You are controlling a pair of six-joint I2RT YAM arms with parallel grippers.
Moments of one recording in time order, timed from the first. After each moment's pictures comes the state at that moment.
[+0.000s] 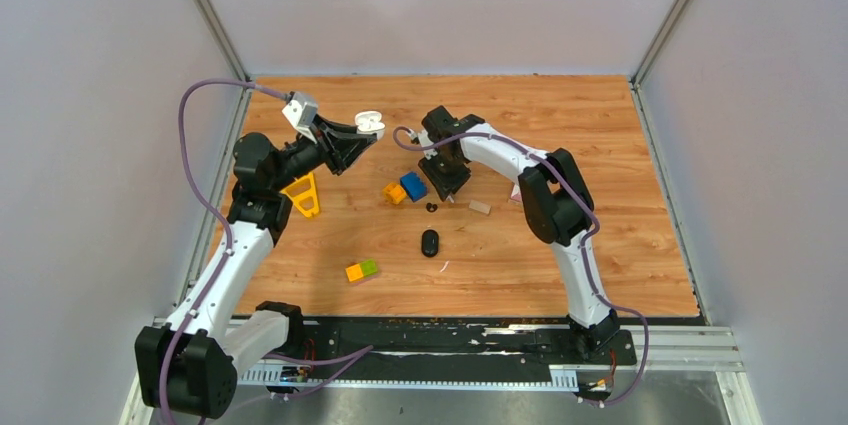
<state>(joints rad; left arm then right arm) -0.15 1.00 0.76 0.40 0.77 -0.33 0.63 2.24 1.81 -0.87 -0.11 -0.07</state>
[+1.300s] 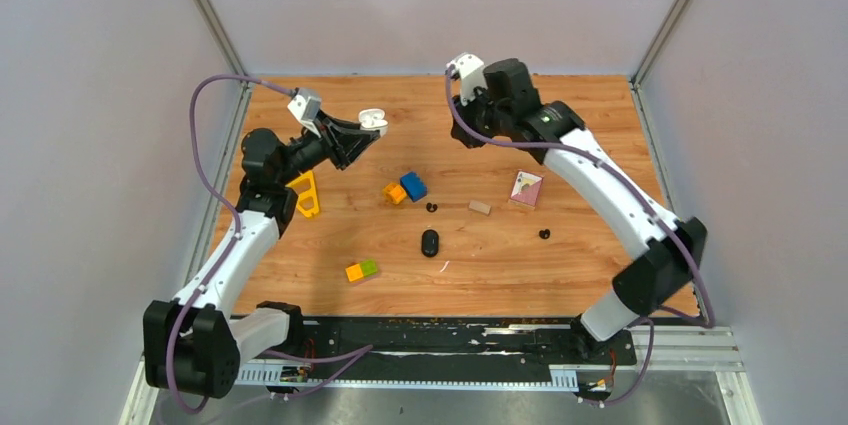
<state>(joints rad) -0.15 1.08 0.74 0.50 0.76 -0.37 0.60 1.66 1.67 -0.72 -0.13 -0.10</state>
